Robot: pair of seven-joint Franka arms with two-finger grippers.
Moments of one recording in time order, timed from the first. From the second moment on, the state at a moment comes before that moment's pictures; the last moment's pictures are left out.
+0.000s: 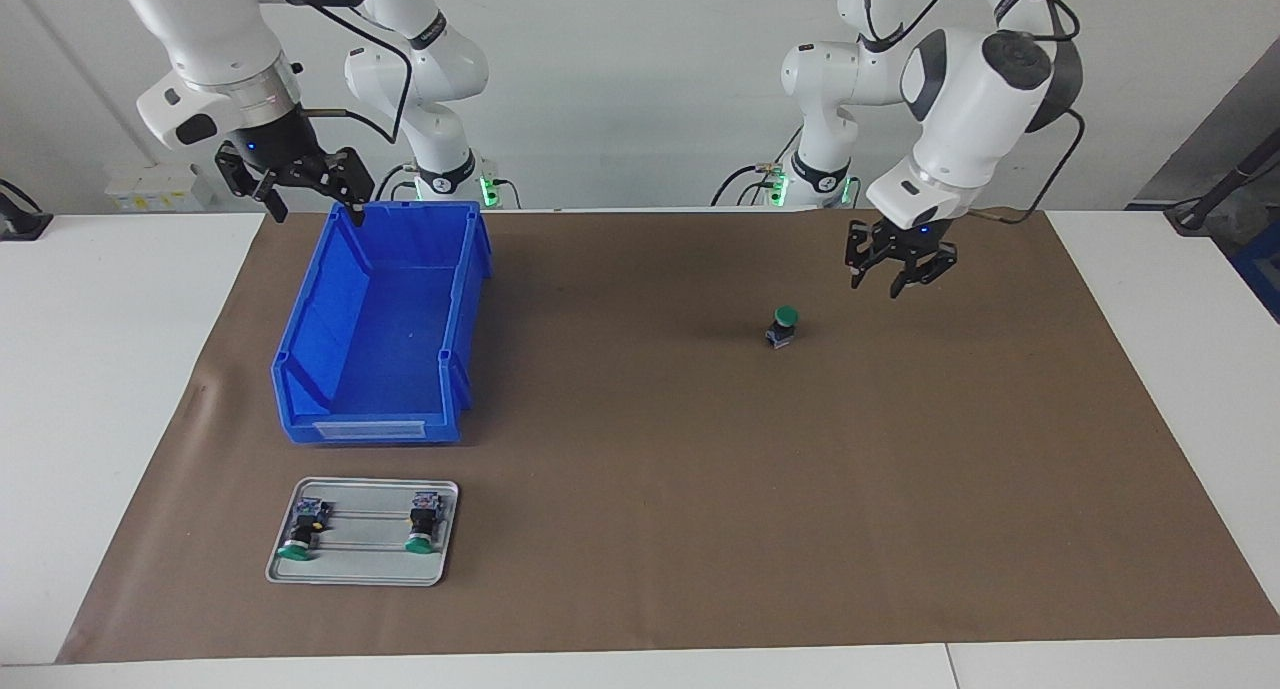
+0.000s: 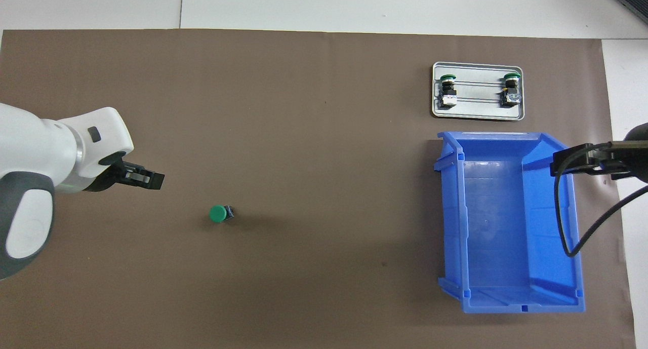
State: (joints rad) left arm -0.12 -0.13 -0.04 -1.93 -0.08 1.85 0.17; right arm 0.16 -0.08 -0.10 -1.64 -0.01 1.53 0.13
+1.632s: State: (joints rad) left arm -0.02 -0.03 -0.06 -1.57 -0.02 1.48 0.16; right arm 0.98 0.48 -0.08 -1.67 0.11 2.63 0.64
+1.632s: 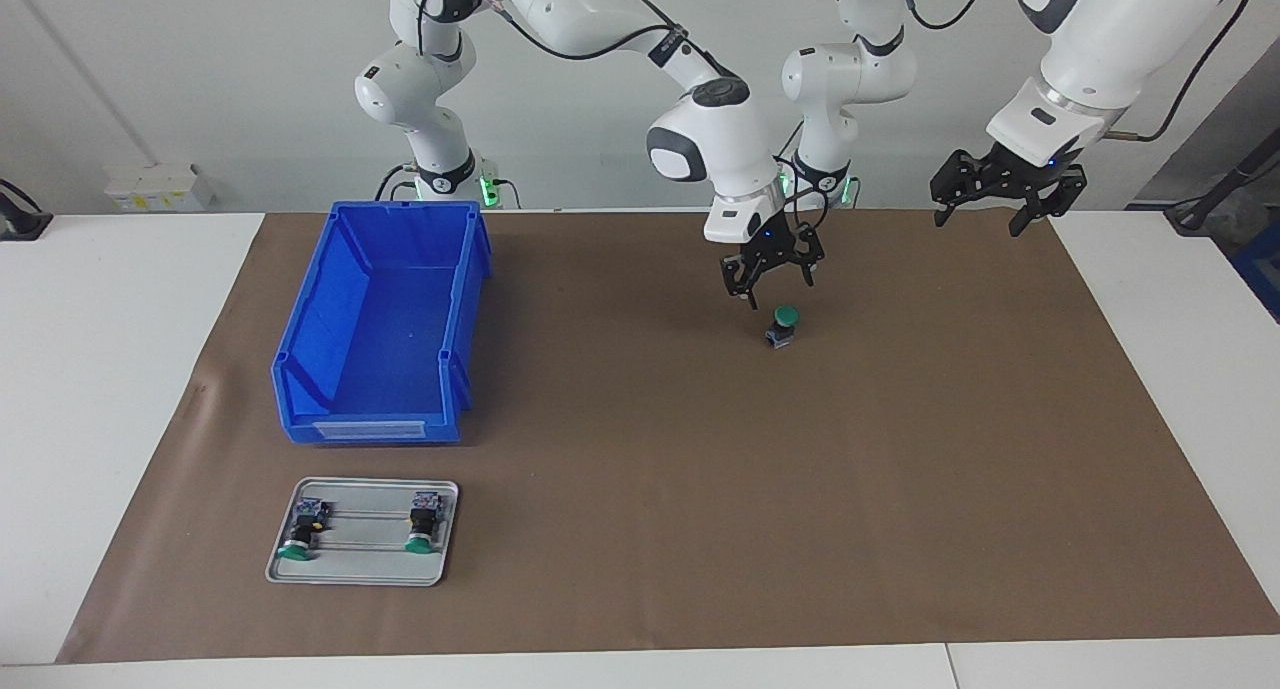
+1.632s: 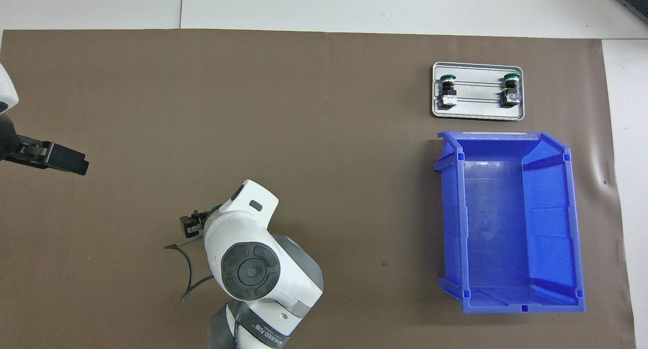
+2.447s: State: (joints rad) left arm -0.02 -0.03 -0.06 -1.57 -0.02 1.51 0.16; right arm 1.00 0.60 -0.08 -1.68 0.07 2.76 0.56
